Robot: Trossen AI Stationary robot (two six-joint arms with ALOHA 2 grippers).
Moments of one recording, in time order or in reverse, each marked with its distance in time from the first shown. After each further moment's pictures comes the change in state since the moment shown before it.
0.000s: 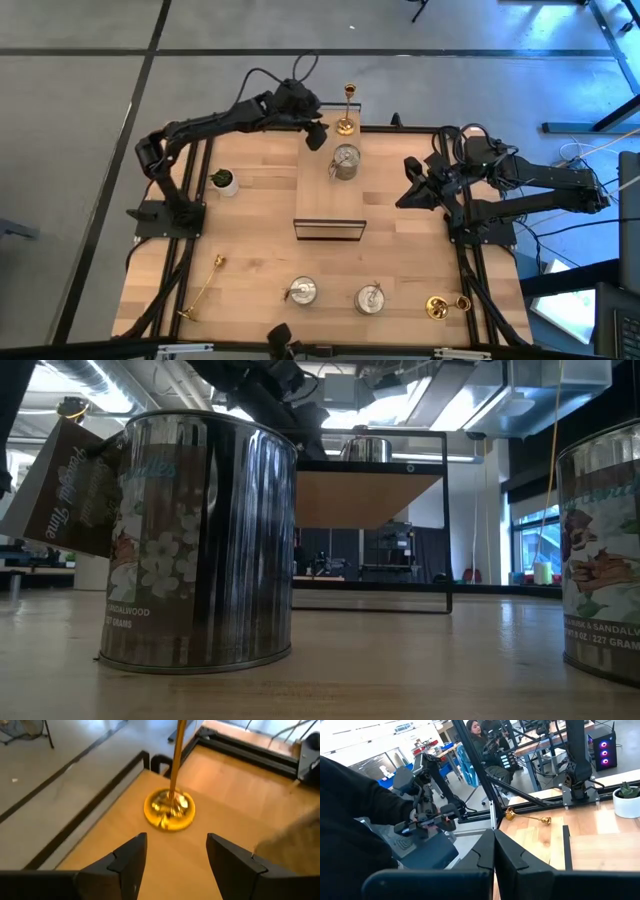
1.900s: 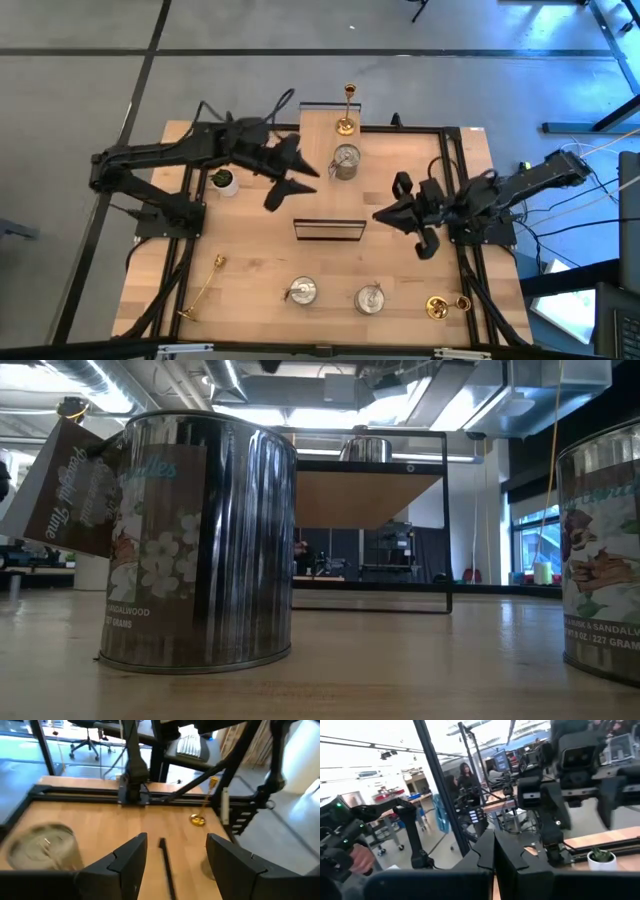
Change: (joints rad) left arm -0.403 -0.424 -0.192 0.058 0.268 -0.051; right arm 0.471 0.218 0.000 0.460 0.776 -0.091
